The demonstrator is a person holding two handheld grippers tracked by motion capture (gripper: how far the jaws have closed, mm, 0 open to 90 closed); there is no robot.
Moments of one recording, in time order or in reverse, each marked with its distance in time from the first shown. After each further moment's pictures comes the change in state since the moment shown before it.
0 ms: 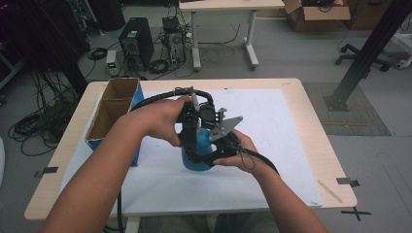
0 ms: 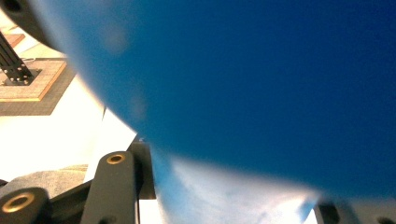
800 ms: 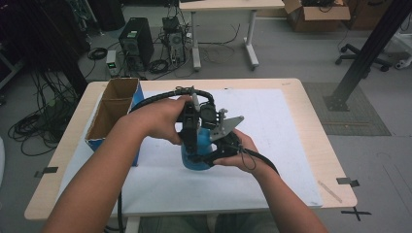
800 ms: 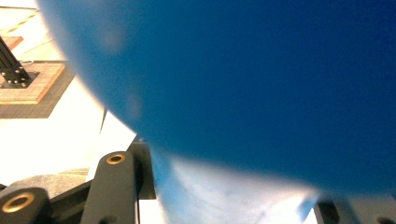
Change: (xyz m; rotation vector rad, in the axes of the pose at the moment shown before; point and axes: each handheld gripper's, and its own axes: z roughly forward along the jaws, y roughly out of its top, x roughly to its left) left arm -0.002 0.002 -0.003 0.009 0.024 0.020; right arm 0.002 0.004 -0.003 -0.017 -0.011 -0.013
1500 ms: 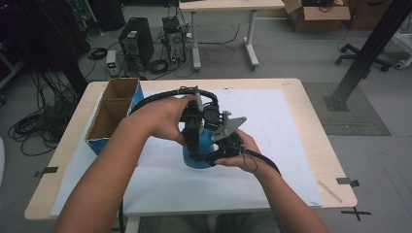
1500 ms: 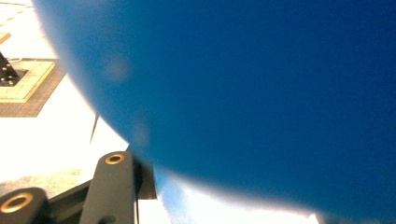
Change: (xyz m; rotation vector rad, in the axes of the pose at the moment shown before) left arm -0.004 0.007 -0.004 0.020 0.037 0.041; right arm 0.002 0.001 -0.005 -0.009 -0.033 -0.028
